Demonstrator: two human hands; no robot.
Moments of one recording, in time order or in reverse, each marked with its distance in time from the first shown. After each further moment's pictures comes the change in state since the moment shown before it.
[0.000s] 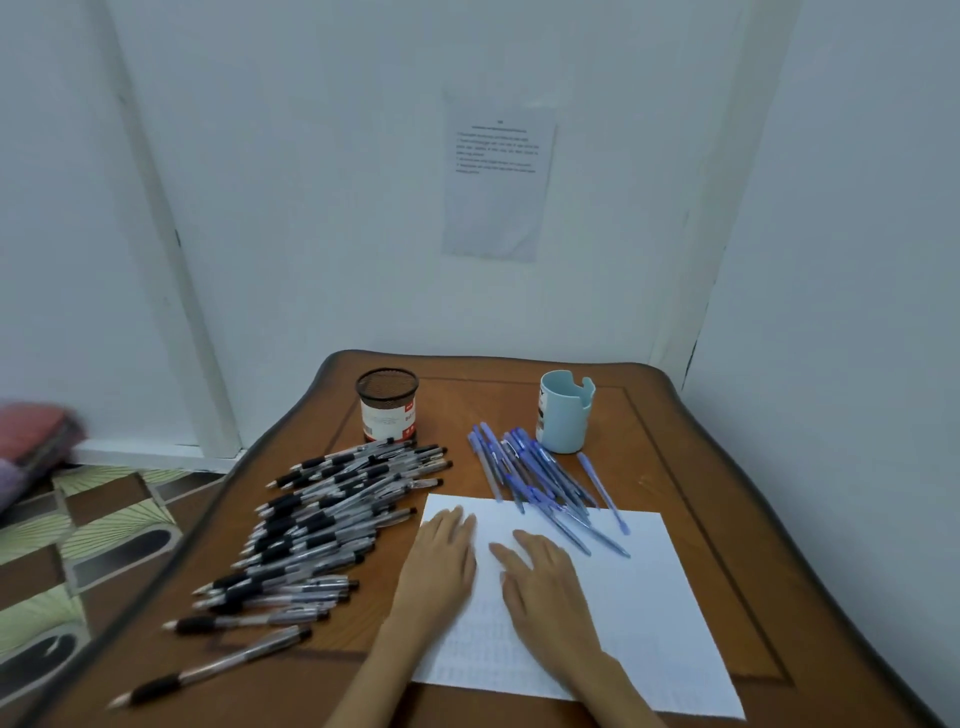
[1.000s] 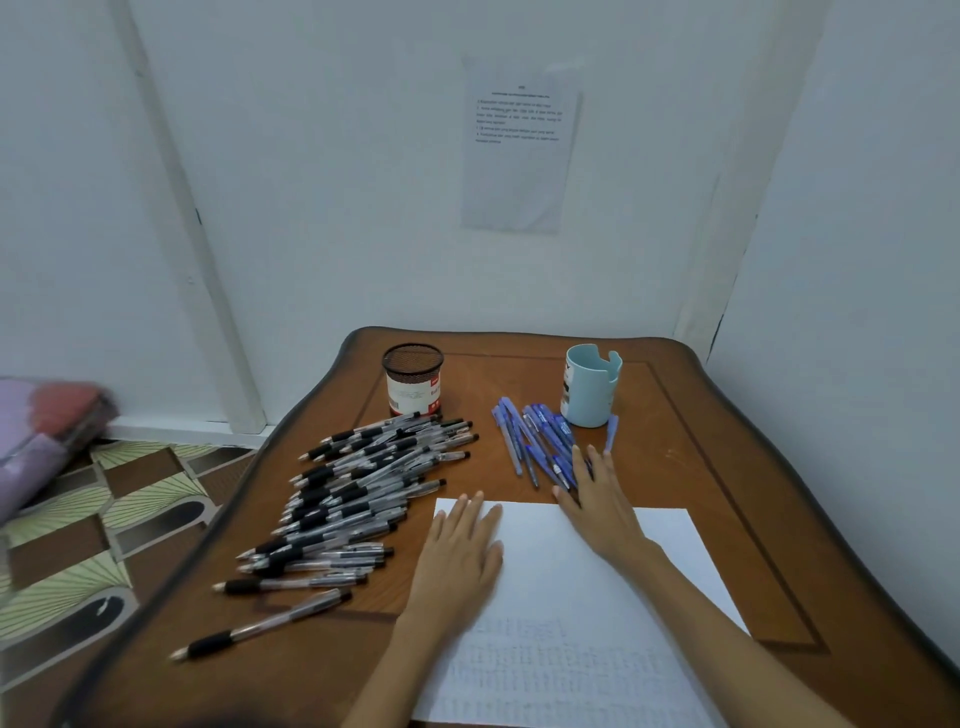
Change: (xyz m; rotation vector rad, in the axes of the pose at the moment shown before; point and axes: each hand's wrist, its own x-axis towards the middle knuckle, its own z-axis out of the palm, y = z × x) left_hand -0.034 -0.003 -0.007 -0.060 -0.042 0.005; right_hand 0.067 0.045 -0.015 0.084 -0.122 0.227
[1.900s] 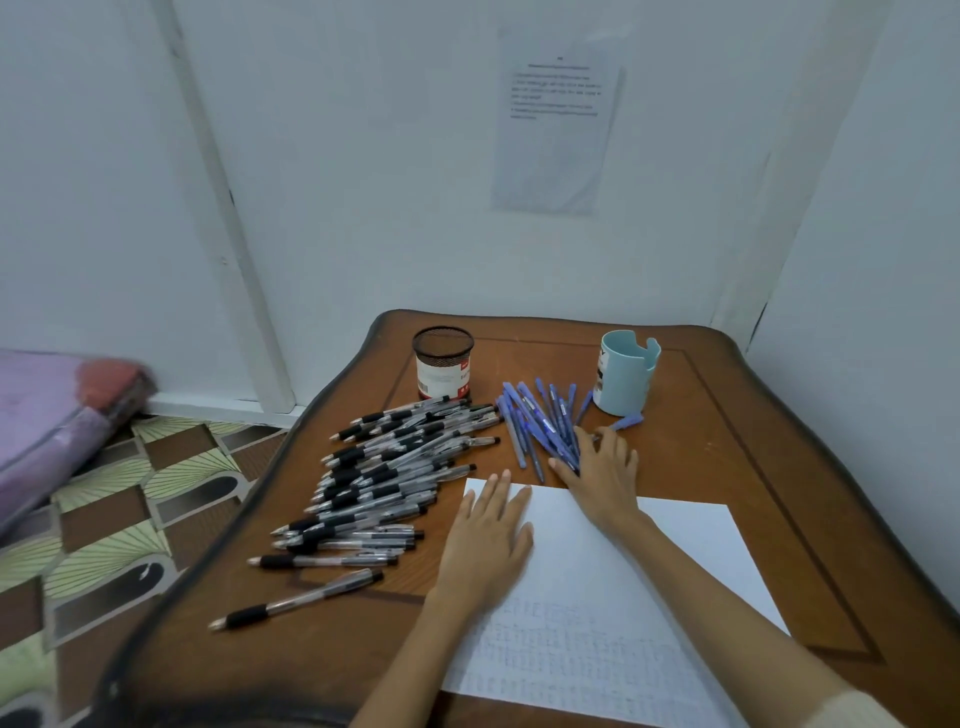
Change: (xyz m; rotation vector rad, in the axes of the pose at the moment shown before) left_hand 0.011 -0.005 0.002 0.049 -0.065 -0.001; right_hand 0.026 -0.032 0.017 -0.139 0.111 0.067
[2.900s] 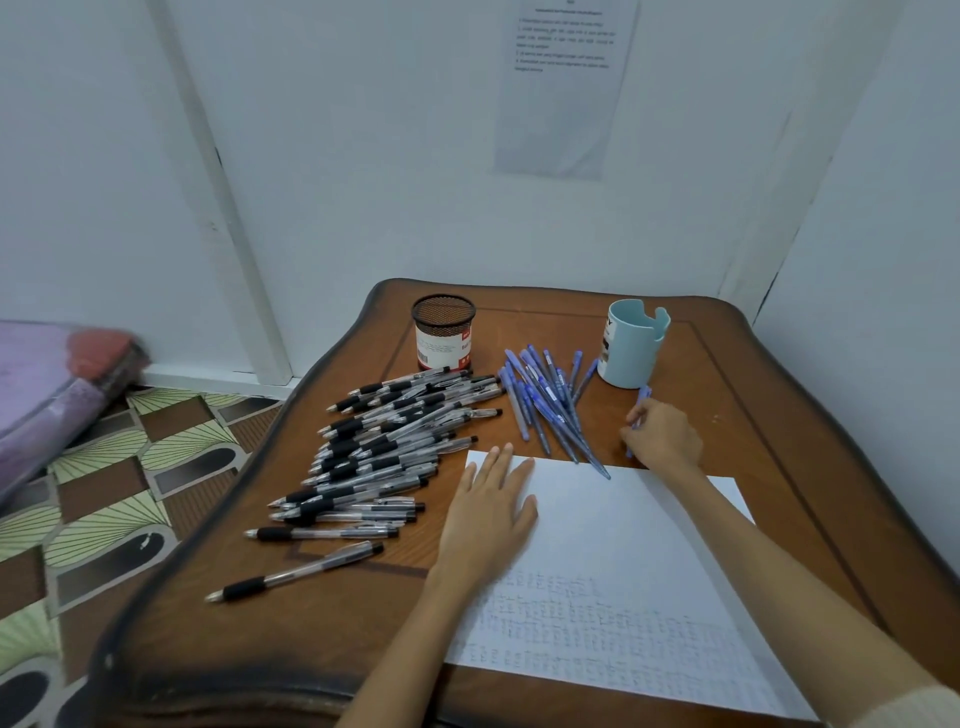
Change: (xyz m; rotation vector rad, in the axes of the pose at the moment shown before) left_hand -0.001 -0.002 0.001 -0.057 0.036 -0.003; right_hand 0.022 0.042 -0.028 0.231 0.025 0.300
